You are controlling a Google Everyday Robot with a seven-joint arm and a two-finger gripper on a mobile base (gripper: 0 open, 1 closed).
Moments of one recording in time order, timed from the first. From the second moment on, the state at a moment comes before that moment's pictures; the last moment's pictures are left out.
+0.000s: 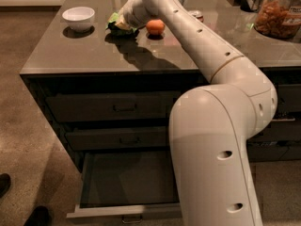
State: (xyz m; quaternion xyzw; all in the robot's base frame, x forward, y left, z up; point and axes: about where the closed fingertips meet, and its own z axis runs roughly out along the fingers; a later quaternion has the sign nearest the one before) arm 0.892 0.091 0.901 -0.57 0.65 0.00 0.51
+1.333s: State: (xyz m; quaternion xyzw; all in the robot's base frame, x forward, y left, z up) arm 0.839 0.040 0.999 -0.54 0.59 0.01 0.60
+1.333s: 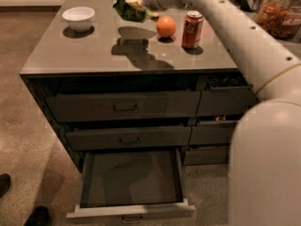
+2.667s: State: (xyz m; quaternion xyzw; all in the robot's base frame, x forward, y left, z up) arm 0.680 -0.025 1.096 -0.62 0.37 0.24 0.64
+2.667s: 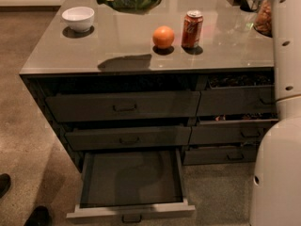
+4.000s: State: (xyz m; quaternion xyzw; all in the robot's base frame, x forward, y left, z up) arm 0.612 -0.014 1.116 -0.64 0.32 0.26 0.65
